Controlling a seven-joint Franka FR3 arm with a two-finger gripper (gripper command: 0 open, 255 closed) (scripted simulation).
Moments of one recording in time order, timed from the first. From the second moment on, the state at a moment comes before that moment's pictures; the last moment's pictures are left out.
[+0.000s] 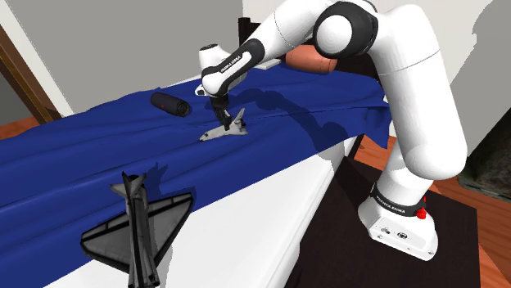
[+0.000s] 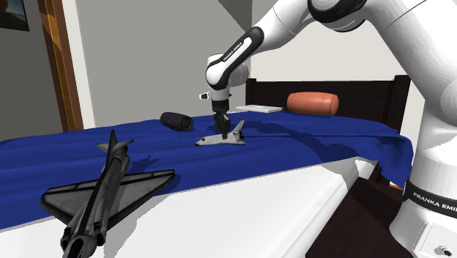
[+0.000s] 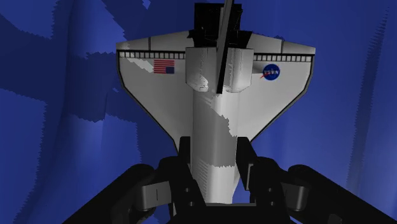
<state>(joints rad) 0.14 0.60 -0.04 -1.59 -0.09 2.18 -1.15</state>
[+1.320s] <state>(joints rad) 0.14 0.51 -0.04 -1.53 -0.08 2.03 -1.16</state>
